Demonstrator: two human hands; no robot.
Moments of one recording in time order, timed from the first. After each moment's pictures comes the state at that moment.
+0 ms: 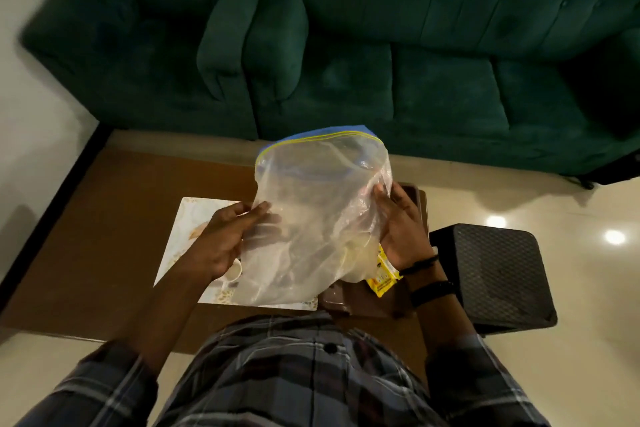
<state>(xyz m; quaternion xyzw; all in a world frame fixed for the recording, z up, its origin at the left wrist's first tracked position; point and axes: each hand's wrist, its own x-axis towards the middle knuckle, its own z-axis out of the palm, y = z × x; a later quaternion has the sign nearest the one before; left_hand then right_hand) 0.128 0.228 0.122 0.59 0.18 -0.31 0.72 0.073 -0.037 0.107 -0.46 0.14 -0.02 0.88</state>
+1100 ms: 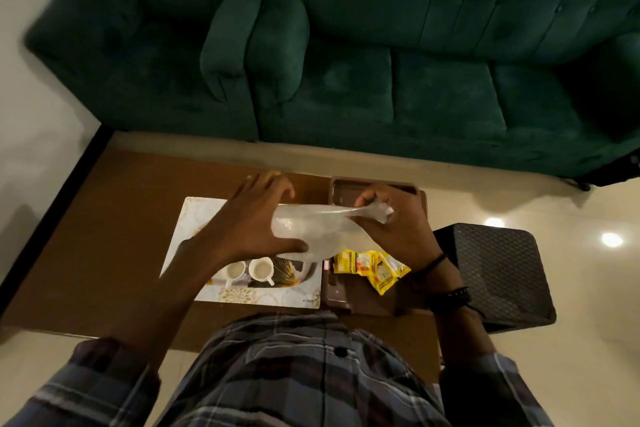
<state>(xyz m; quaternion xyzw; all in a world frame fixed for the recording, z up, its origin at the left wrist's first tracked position) 0.124 0.222 0.168 0.93 -0.29 -0.12 0.21 0.057 -0.024 0.156 -0.89 -0.05 -0.12 0.44</state>
